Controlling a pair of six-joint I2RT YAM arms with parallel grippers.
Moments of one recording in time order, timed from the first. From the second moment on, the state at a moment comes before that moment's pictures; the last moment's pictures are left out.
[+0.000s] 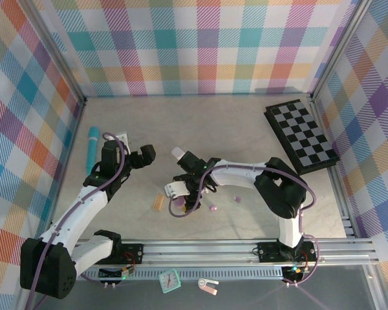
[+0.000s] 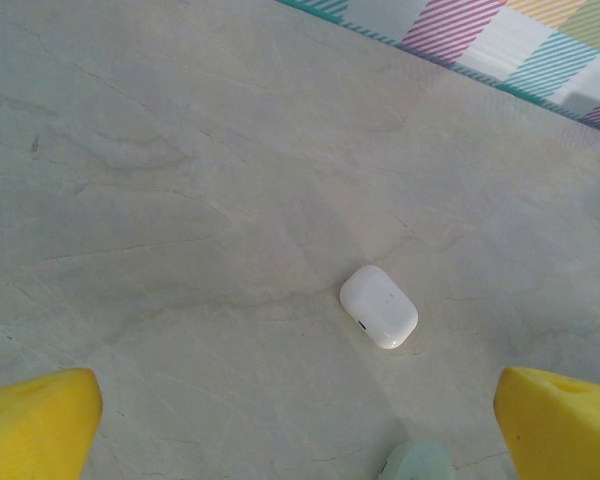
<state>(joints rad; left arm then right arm) -0.23 1.02 0.66 -0.19 0.02 -0.45 0.95 1.90 1.21 -0.47 -0.40 -0.98</state>
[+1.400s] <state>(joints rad) -0.22 1.01 0.66 -0.19 0.03 -0.45 0.98 1.90 1.18 -0.49 -0.36 -0.92</state>
